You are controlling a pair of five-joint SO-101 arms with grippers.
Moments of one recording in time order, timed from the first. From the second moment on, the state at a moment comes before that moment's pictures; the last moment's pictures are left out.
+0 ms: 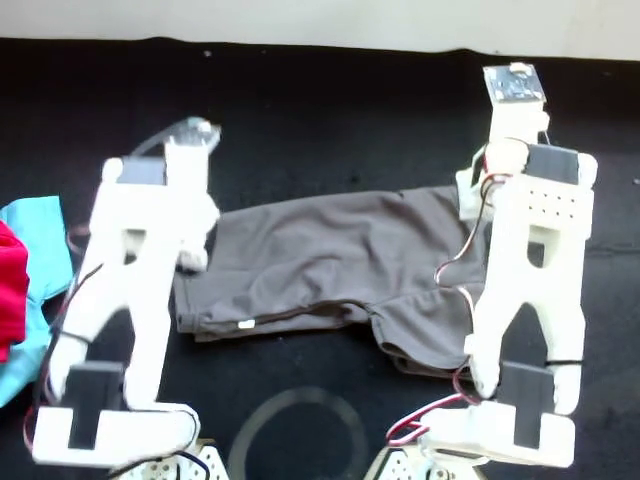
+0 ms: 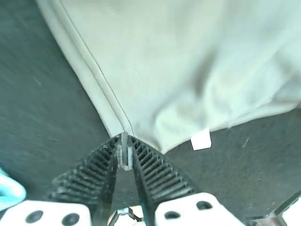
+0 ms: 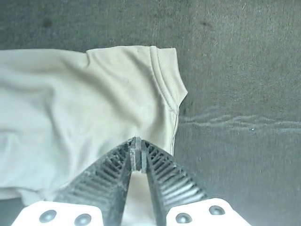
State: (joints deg) left arm -4.5 -10.0 25.1 79.0 -6.6; right arm 4.8 -5.8 -1.7 80.0 15.8
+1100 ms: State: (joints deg) left arm -3.4 -21.3 33.7 68.1 -14.4; right arm -0.3 -30.9 47.6 65.3 20.7
